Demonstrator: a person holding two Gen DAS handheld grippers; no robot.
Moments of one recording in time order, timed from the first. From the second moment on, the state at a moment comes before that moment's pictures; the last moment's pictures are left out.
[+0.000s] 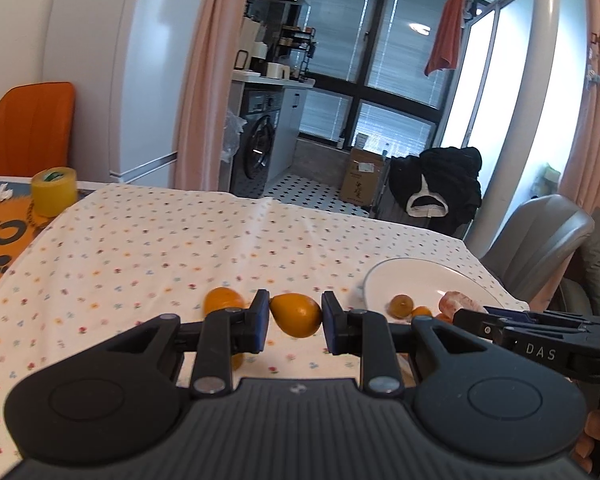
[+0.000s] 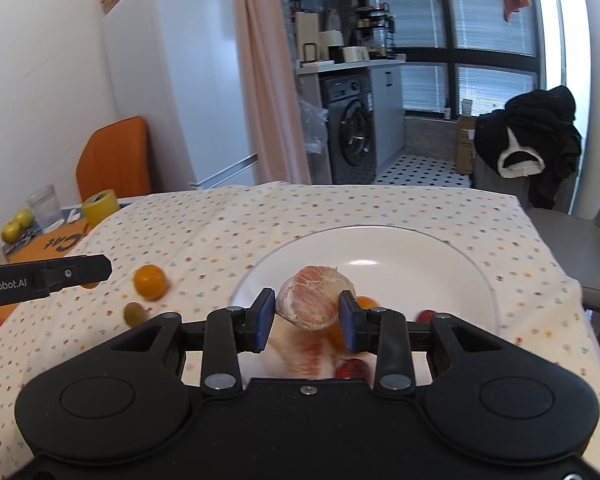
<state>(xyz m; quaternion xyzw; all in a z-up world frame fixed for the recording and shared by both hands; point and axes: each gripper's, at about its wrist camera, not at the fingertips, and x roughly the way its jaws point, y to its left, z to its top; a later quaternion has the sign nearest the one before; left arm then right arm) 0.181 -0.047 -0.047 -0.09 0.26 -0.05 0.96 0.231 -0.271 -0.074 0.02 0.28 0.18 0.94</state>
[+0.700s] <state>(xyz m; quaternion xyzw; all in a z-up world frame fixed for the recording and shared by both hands) 0.205 -0.113 -0.054 -0.05 0.28 -0.09 0.95 0.238 -0.333 -0.088 0.08 0.29 0.15 0.94</state>
